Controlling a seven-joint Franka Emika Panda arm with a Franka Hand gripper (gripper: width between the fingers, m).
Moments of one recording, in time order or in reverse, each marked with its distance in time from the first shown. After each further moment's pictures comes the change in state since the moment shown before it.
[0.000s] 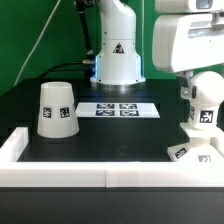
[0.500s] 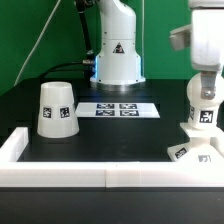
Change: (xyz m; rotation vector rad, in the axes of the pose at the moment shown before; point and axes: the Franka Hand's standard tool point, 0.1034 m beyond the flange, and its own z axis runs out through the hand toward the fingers) arm 0.007 -0.001 0.001 -0.058 -0.029 -0.547
